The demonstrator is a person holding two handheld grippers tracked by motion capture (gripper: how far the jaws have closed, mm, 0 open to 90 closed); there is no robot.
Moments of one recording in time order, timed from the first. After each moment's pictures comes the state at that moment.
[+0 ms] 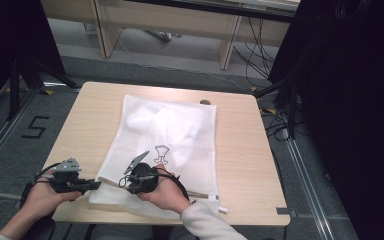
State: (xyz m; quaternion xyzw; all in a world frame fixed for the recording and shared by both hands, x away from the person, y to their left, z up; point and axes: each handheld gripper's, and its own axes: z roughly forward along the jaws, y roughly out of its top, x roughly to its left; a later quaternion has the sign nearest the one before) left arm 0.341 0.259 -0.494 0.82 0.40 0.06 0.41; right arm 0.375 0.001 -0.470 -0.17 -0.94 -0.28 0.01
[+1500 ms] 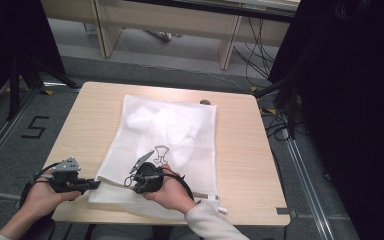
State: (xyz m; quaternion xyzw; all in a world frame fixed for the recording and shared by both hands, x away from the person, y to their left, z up) left arm 0.341 0.260 -0.493 0.82 0.40 0.06 0.41; right arm 0.377 -0.012 -0.470 -0.19 -0.94 -0.27 0.00
